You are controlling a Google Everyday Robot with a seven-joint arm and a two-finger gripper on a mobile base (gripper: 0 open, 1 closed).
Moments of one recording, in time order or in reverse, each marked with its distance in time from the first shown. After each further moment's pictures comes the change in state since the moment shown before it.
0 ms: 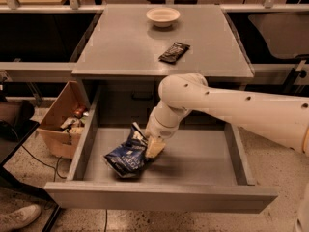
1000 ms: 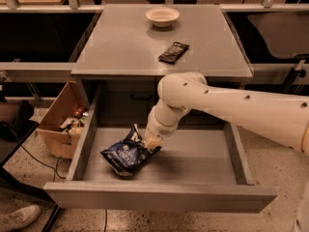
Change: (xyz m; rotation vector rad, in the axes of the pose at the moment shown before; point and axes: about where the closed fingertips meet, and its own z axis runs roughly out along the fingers) arm -0.005 -0.003 -0.001 0.003 -0.006 -0.001
